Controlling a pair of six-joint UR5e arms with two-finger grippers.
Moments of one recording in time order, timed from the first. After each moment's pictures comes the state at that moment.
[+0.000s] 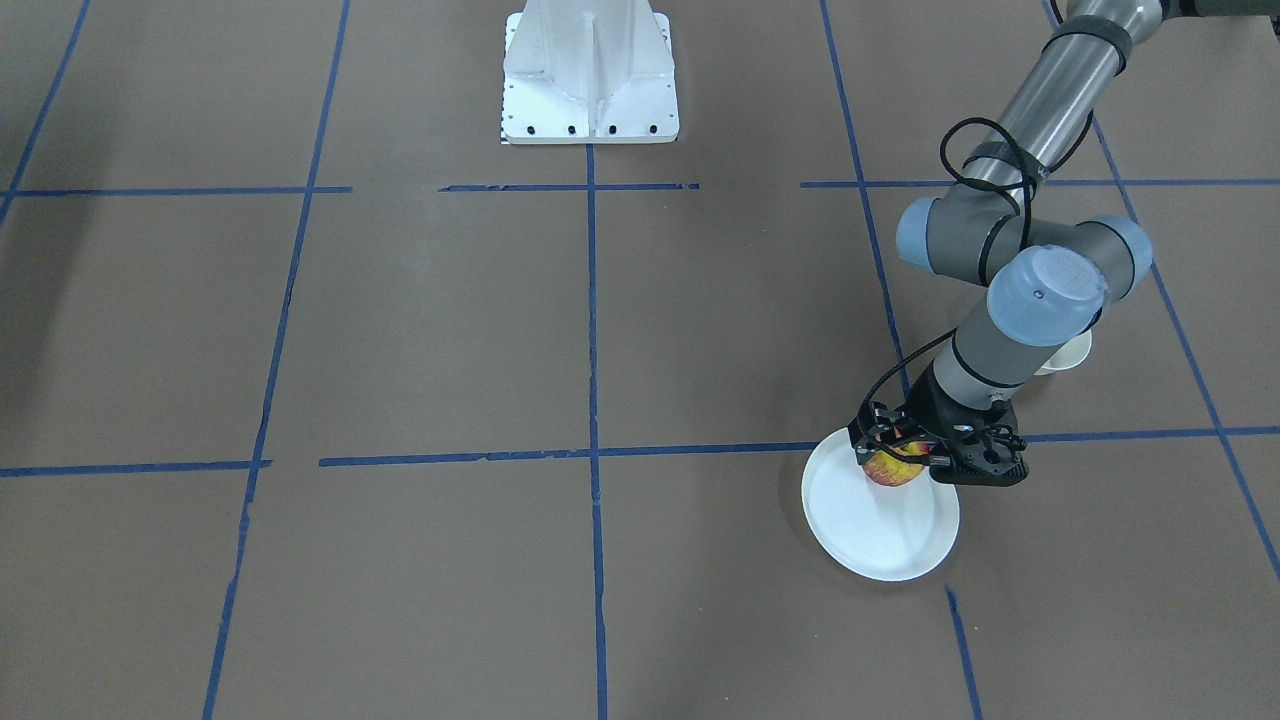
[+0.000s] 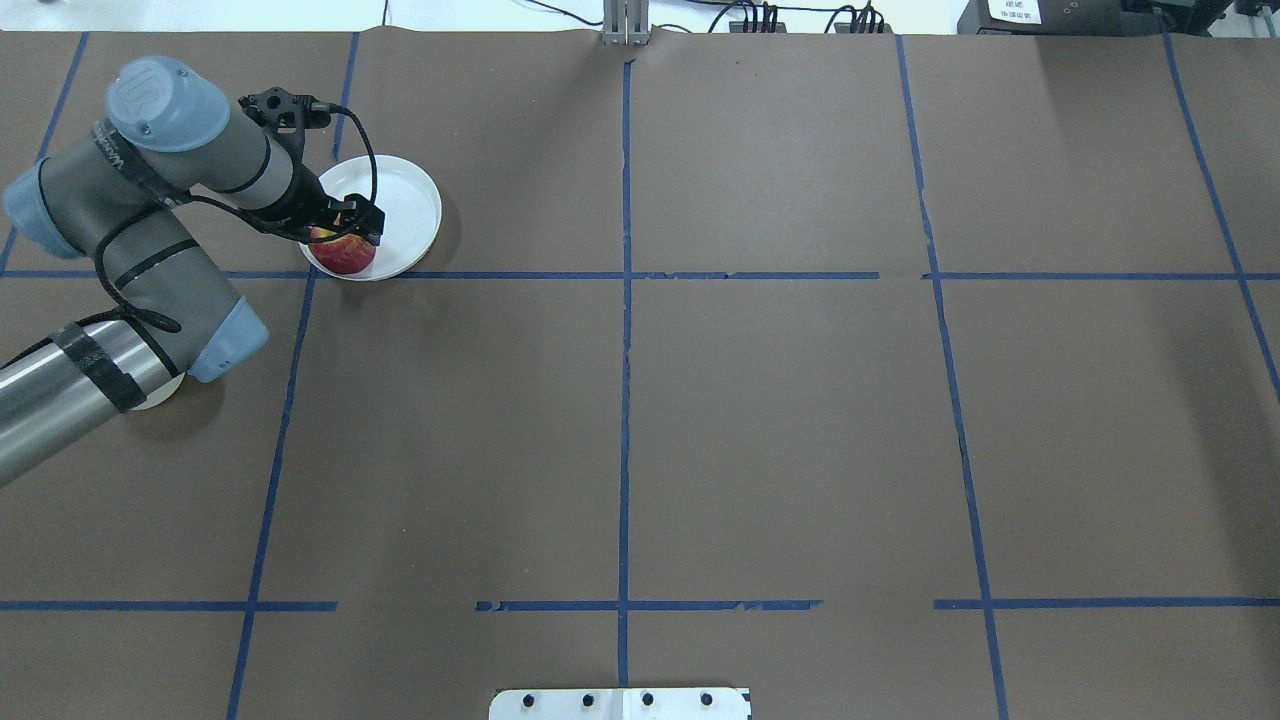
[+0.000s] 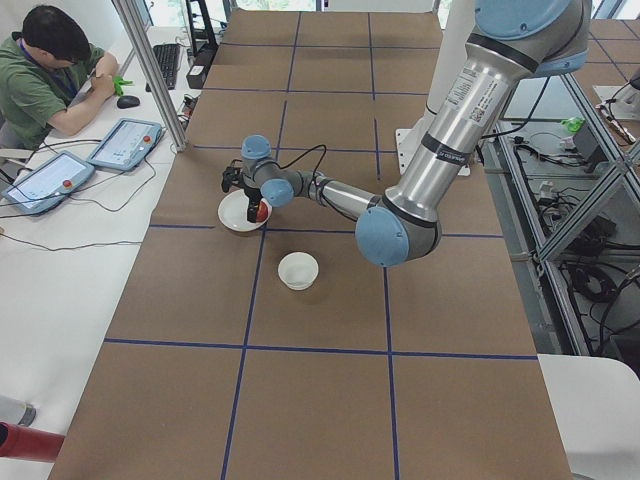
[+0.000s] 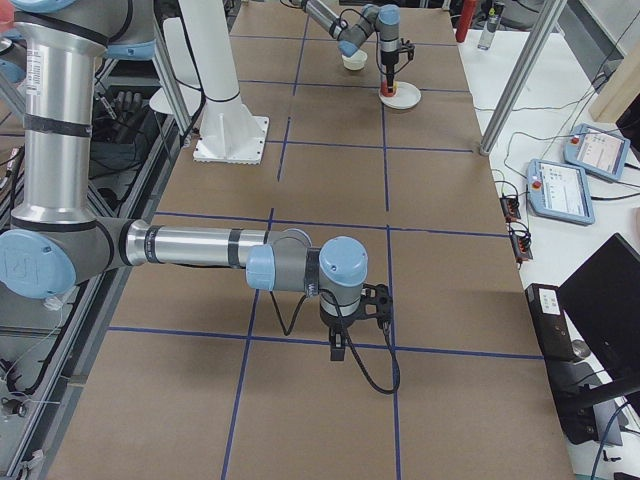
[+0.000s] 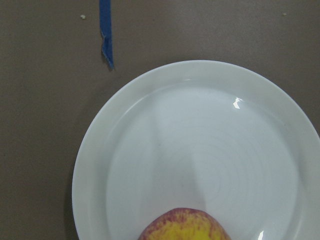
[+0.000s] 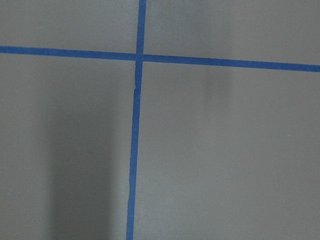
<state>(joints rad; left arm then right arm) -0.88 -2.10 -1.29 -2.11 -2.07 -0.91 1.59 -1.71 1.71 -1.58 2.29 -0.06</state>
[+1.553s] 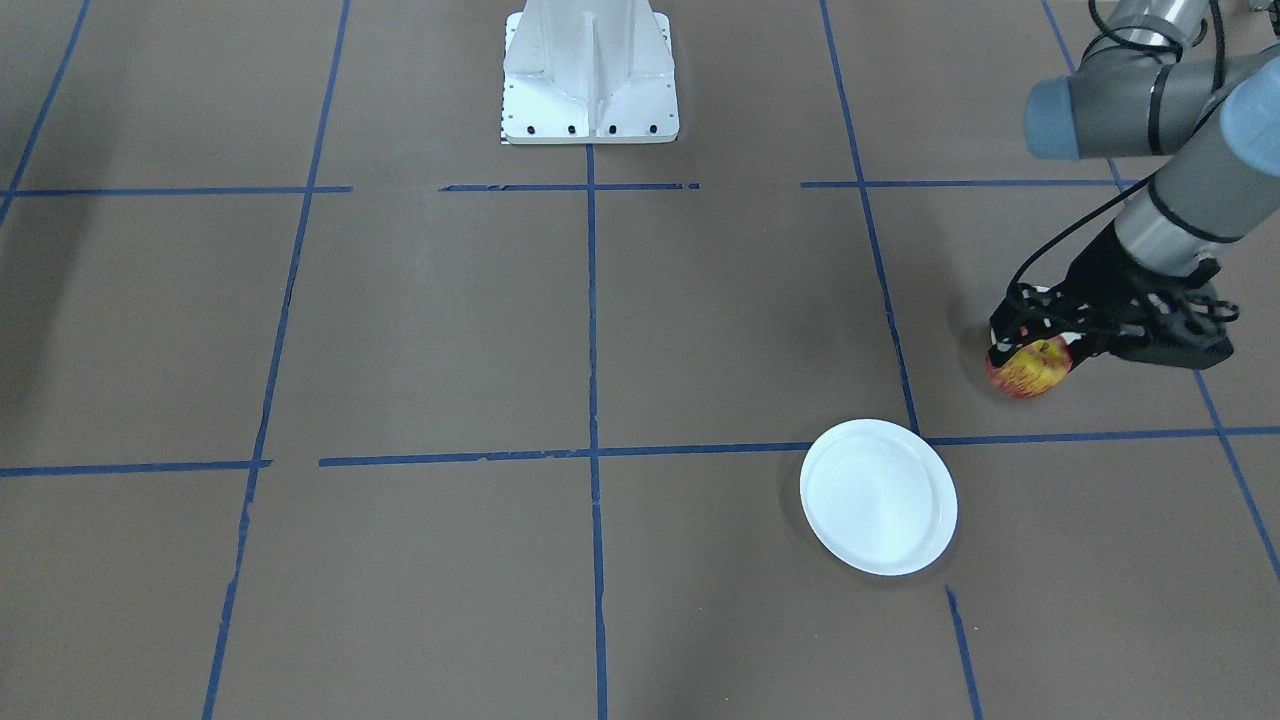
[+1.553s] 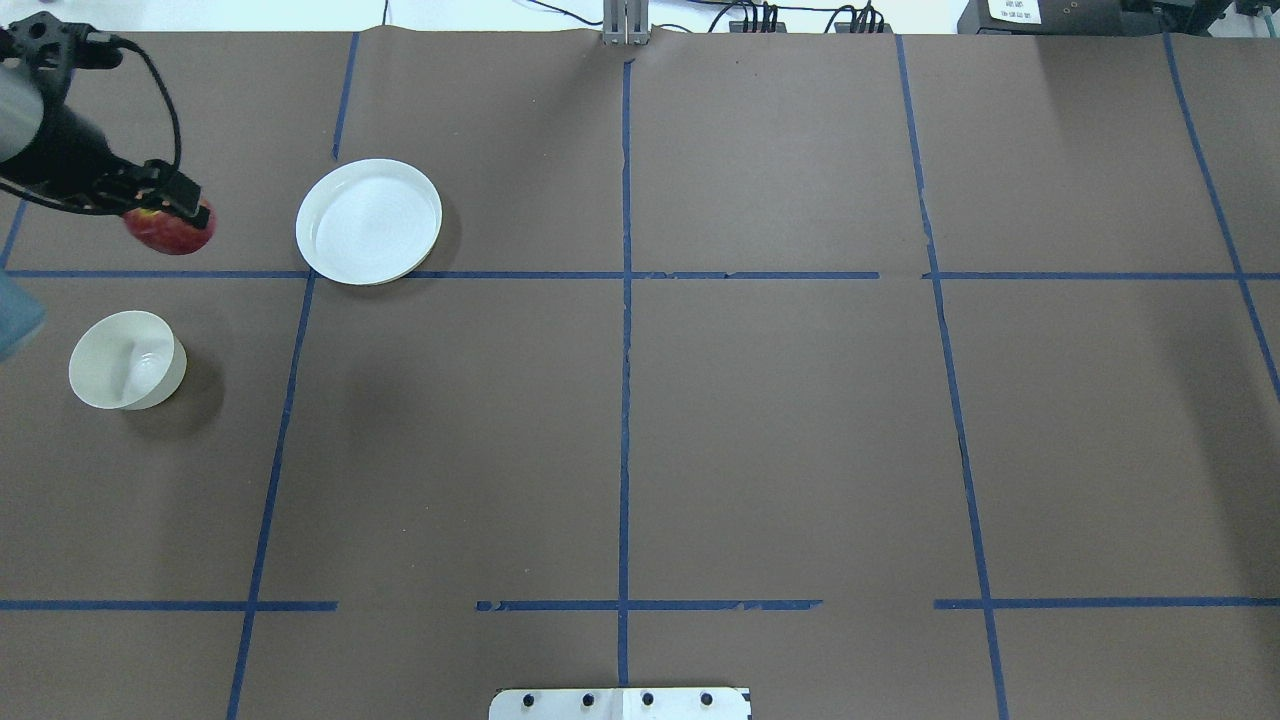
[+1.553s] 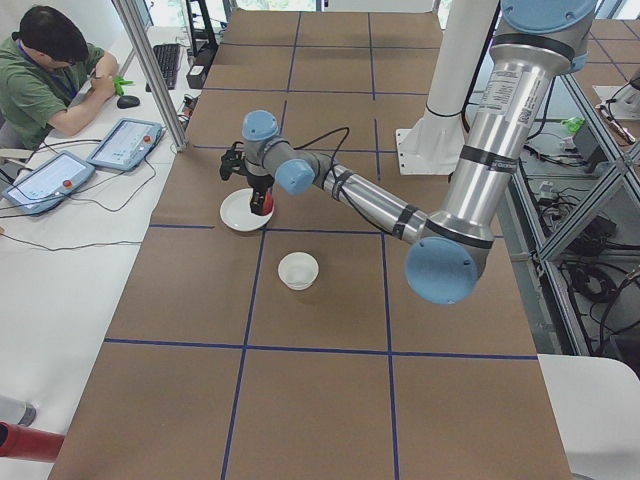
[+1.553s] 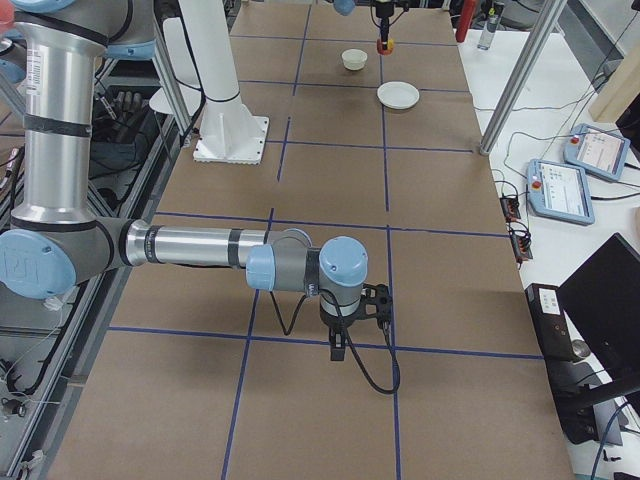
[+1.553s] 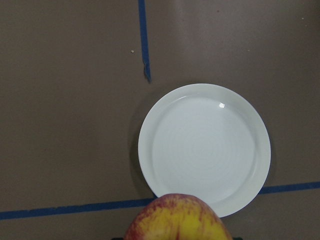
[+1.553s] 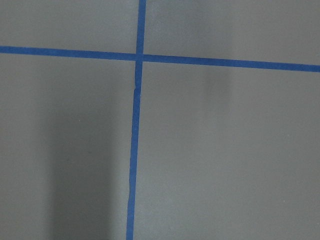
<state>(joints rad) -1.10 -1.76 -1.81 -1.82 -2.23 -0.64 1.59 -1.71 1.71 -1.58 2.29 -0.06</state>
